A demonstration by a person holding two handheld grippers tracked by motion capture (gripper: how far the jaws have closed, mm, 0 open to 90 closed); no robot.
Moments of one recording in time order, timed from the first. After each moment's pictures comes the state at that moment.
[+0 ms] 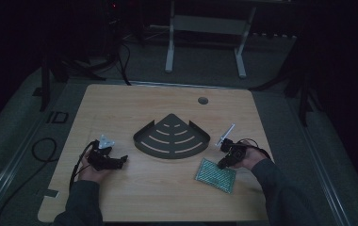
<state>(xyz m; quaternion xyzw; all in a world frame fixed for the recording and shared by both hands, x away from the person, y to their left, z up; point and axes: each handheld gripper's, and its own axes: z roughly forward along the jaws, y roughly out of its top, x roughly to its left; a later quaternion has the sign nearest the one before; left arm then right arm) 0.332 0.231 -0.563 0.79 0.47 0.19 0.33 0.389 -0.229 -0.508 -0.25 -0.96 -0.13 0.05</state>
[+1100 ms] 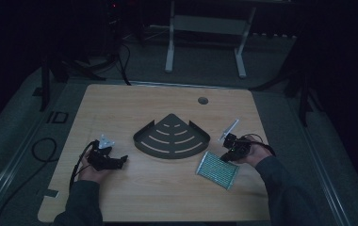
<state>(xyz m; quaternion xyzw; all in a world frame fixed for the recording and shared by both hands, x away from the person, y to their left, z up) 0.332 0.231 -0.563 0.79 0.48 0.19 0.33 0.386 -0.231 -0.475 -0.24 -0.96 -0.14 0.00</state>
